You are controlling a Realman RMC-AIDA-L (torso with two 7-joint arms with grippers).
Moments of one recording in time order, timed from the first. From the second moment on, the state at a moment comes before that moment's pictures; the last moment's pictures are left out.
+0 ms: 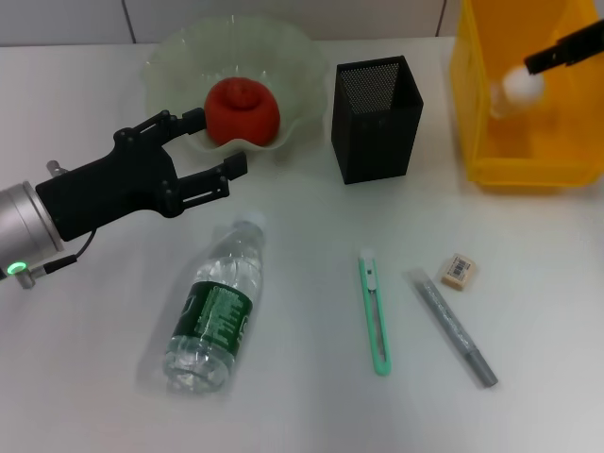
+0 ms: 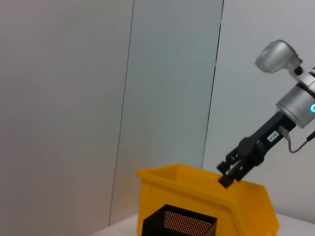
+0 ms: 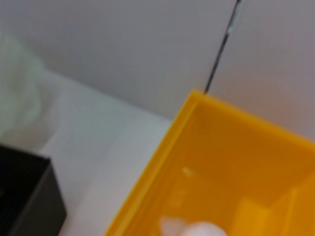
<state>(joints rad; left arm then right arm) -0.44 -2.07 0.85 0.48 1.56 1.45 -1.06 0.76 2.06 -0.97 -1.20 -2.84 -1.25 2.52</state>
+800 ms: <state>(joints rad) -0.11 -2.07 1.64 1.64 2.24 1.00 -2.51 -0.01 2.09 -1.17 -1.32 -1.64 -1.41 1.49</state>
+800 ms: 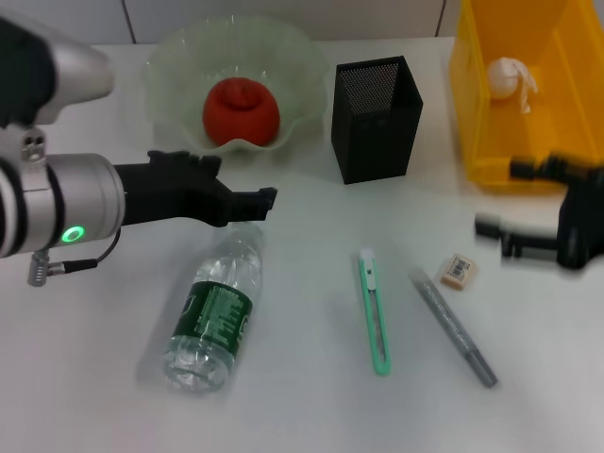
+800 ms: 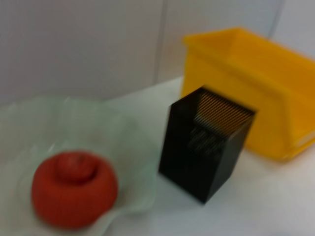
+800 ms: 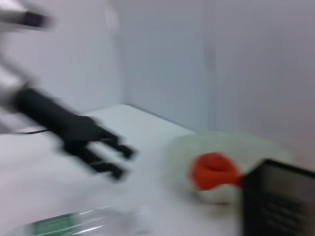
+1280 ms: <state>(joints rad) -0.29 -2.08 1.74 1.51 2.53 1.05 -2.88 0.05 2.08 -1.07 -0.86 -1.59 -1.62 1.12</state>
